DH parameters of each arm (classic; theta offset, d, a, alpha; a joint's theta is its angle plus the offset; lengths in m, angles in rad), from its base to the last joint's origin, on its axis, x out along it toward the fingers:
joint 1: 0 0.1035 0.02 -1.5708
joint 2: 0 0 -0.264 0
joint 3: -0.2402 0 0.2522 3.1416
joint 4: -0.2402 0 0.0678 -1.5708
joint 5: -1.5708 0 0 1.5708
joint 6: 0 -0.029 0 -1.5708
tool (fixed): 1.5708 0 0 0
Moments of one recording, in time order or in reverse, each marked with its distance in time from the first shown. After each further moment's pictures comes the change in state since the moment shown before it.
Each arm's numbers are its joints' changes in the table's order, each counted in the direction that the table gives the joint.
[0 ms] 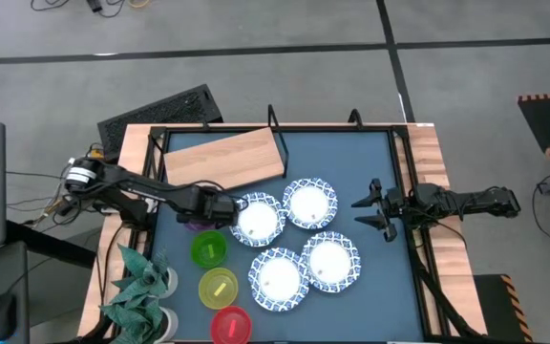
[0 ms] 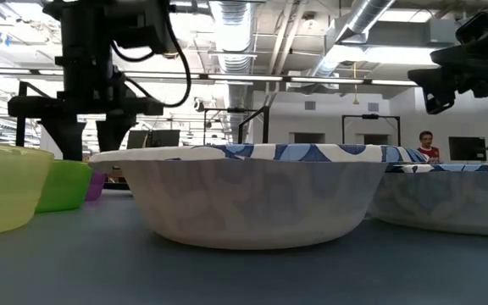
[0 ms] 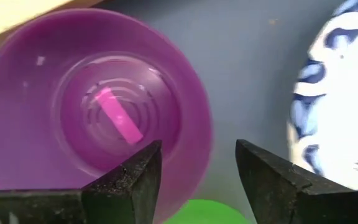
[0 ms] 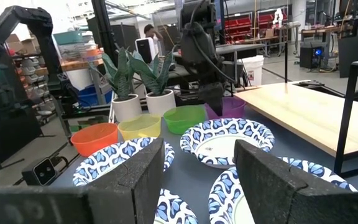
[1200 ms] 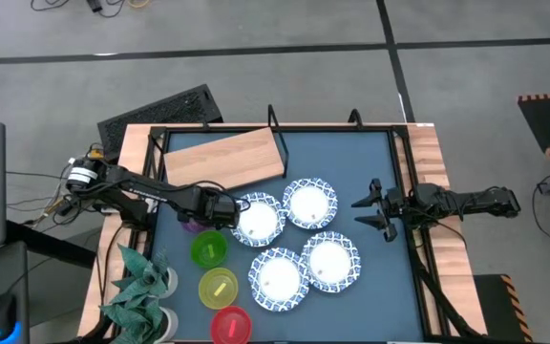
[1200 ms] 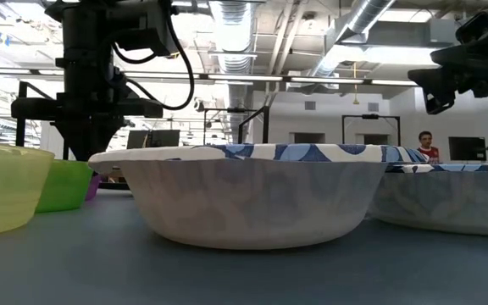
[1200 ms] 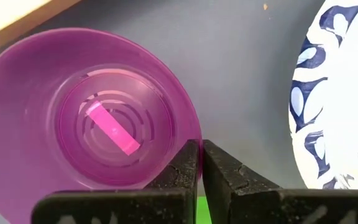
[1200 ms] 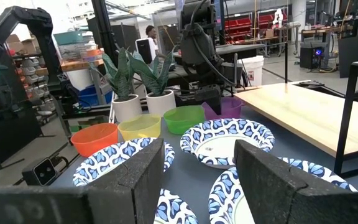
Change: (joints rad) left arm -0.003 0.009 -0.002 0.016 -0.024 -0.070; right arm 0.000 0.000 0.000 0.000 0.000 0.000
